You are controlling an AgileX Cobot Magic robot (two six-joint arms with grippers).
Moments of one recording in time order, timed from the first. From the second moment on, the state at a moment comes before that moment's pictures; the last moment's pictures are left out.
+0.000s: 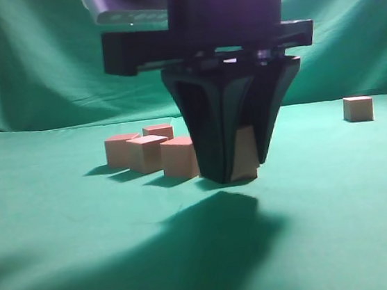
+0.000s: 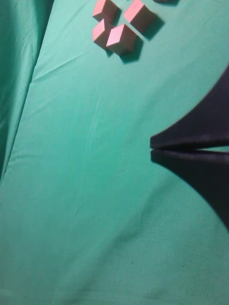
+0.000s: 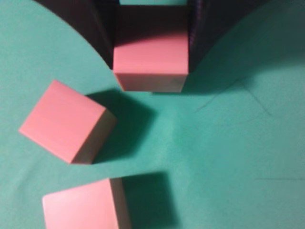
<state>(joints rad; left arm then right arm) -0.01 -0.01 0.02 -0.19 0.36 -0.08 0.89 1.80 -1.12 -0.13 0.84 0.20</state>
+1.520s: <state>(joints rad) -0.01 -0.01 0.02 -0.19 0.36 -0.08 0.89 1.82 -1.12 -0.15 0.87 0.12</state>
